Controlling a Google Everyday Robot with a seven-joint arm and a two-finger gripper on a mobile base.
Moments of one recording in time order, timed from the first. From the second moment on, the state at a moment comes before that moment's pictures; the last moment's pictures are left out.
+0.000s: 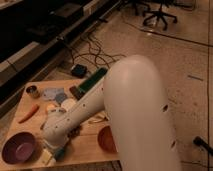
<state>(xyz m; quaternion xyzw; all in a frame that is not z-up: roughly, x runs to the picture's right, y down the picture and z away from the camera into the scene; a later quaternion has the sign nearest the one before) -0.261 0.305 0.724 -0.39 -0.01 0.31 0.87</state>
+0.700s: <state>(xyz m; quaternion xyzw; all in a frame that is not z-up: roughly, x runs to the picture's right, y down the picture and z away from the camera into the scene) -0.277 0.298 0.733 -0.40 -0.02 0.30 0.87</state>
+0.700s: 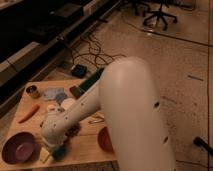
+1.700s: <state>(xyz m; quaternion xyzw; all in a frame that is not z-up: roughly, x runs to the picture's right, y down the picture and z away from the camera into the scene) -0.274 0.259 0.691 -0.41 -0.01 0.36 0.84</state>
